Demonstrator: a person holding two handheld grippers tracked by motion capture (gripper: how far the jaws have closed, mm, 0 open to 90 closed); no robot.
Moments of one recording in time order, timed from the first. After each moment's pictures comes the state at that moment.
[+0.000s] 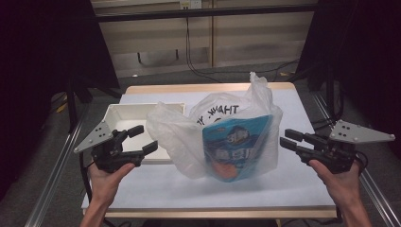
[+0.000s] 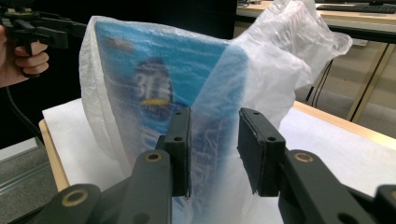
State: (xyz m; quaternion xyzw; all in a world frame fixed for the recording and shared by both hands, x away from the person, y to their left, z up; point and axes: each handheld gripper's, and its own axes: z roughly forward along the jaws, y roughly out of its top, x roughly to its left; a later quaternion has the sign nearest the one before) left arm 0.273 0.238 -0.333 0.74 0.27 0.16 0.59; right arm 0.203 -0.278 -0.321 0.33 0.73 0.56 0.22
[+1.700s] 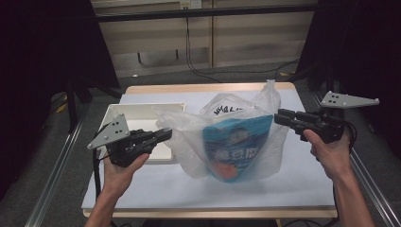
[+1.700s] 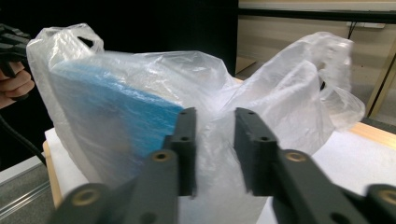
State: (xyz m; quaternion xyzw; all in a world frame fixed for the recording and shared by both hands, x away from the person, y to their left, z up) left arm 0.268 0.197 -0.307 0.76 0.17 0.14 0.61; right arm 0.260 -0.281 -0.303 0.36 0.72 0.56 0.17
